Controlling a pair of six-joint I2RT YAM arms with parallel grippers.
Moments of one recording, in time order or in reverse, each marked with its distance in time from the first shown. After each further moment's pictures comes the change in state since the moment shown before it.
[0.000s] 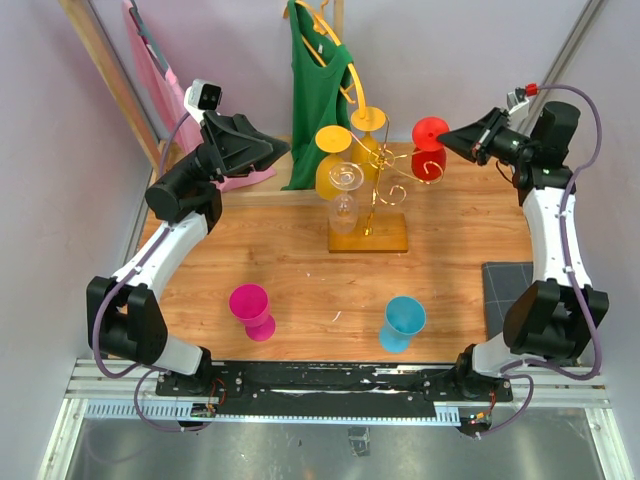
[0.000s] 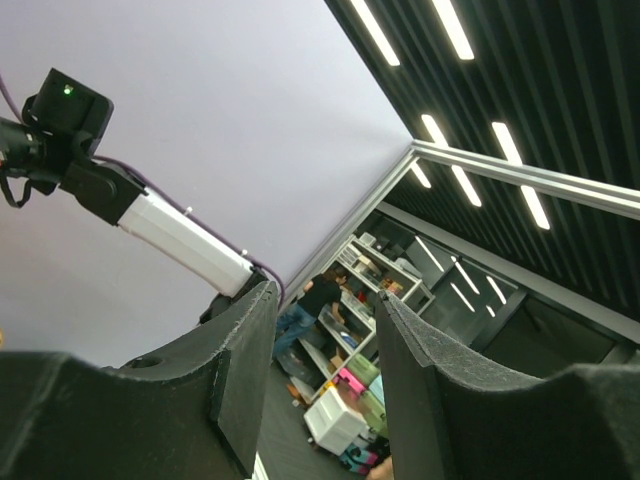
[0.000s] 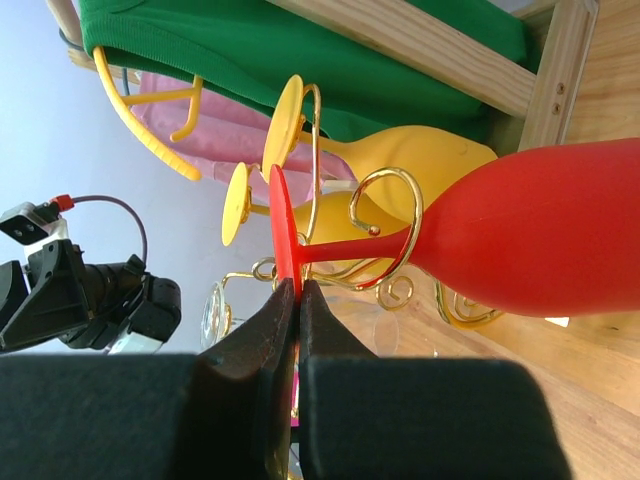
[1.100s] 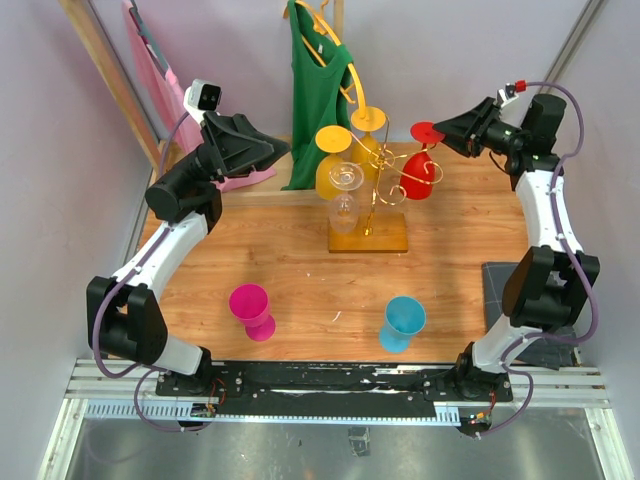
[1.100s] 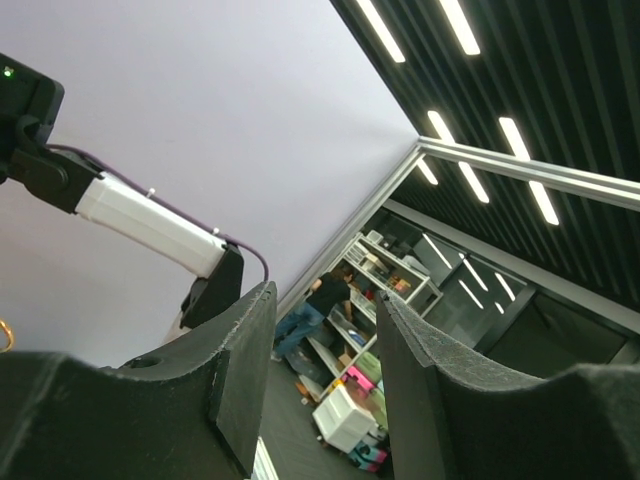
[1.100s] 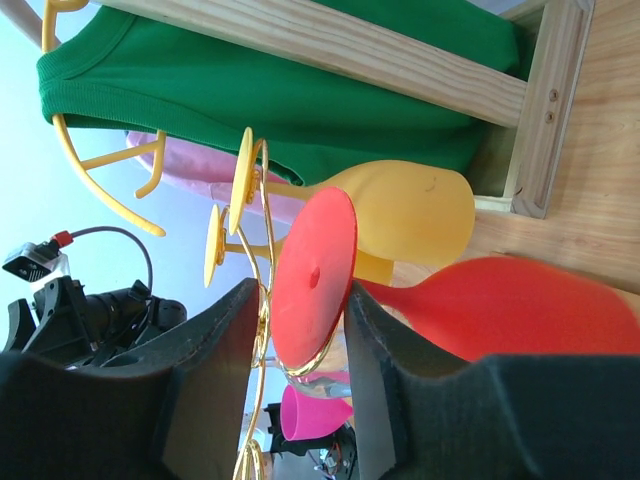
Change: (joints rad) left arm 0.000 0.000 0.000 -0.001 0.004 0.019; right arm 0.005 0.192 0.103 0.075 -0.025 0.075
